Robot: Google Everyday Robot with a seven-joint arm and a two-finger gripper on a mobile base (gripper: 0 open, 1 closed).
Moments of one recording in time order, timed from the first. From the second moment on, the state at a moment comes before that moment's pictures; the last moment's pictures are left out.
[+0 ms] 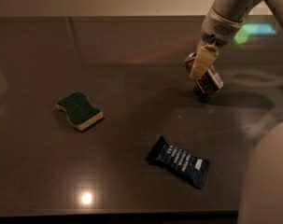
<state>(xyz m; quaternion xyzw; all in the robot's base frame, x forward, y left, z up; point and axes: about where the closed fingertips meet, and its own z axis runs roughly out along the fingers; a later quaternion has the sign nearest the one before) 0.612 -0.169 0.898 -0.59 0.80 0.08 0.10</state>
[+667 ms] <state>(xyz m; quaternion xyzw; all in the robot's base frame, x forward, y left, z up) 0.617 -0.169 0.886 -0.59 0.80 0.08 0.09</state>
